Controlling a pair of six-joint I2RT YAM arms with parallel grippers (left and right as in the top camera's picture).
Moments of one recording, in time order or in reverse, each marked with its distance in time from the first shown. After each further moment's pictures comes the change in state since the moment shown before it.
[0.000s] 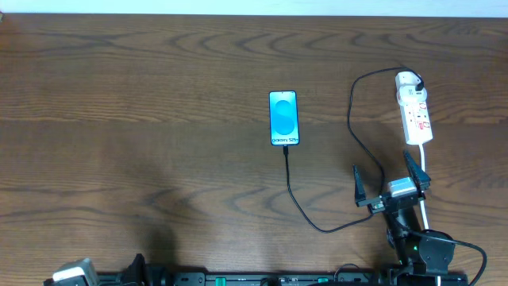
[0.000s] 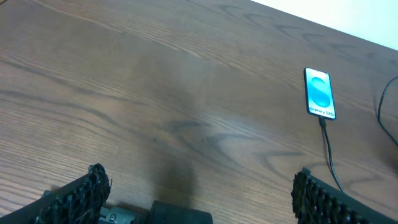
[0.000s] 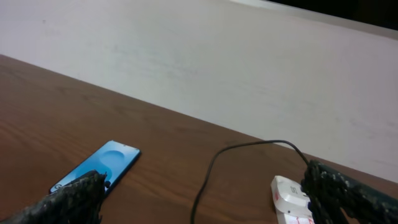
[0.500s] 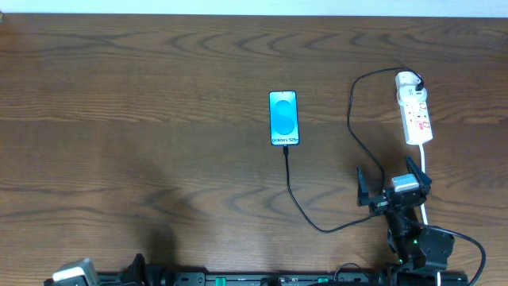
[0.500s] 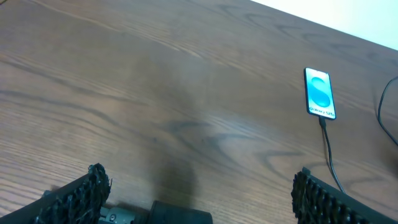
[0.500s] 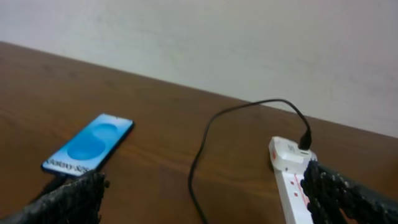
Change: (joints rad) left arm 0.000 0.000 0.000 0.001 0.000 0.000; right arm -0.057 -0.003 -0.002 -0.122 0.001 0.032
